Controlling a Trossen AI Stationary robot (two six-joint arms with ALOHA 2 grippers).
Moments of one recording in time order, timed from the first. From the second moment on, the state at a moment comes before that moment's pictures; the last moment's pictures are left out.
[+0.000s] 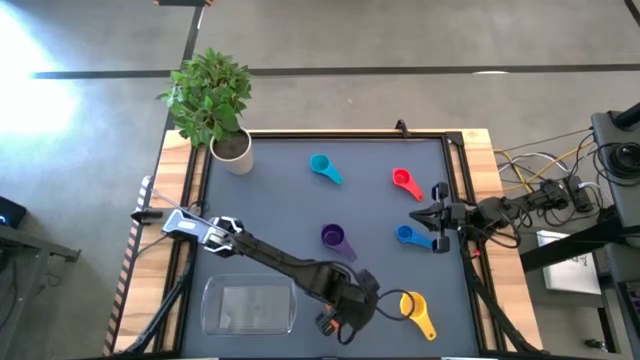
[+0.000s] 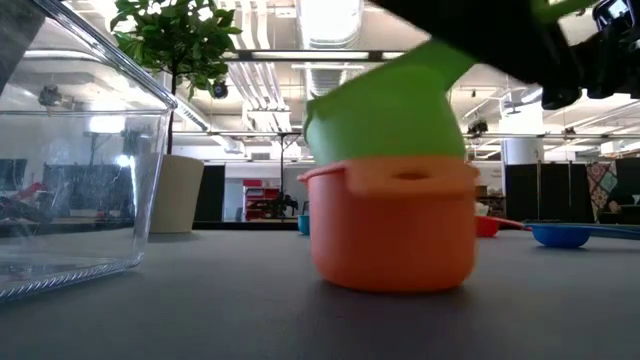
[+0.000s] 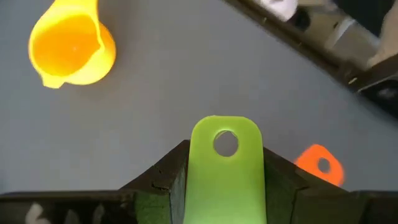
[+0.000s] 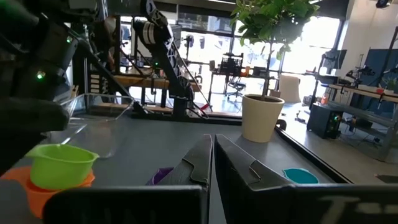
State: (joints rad) left arm -0.42 2.42 2.26 -0.89 0.06 0.45; right arm 0.34 0.02 0.01 0.11 0.39 -0.16
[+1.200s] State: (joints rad) left arm -0.41 2.40 2.32 -1.16 0.02 0.34; right arm 0.34 0.02 0.01 0.11 0.39 -0.16
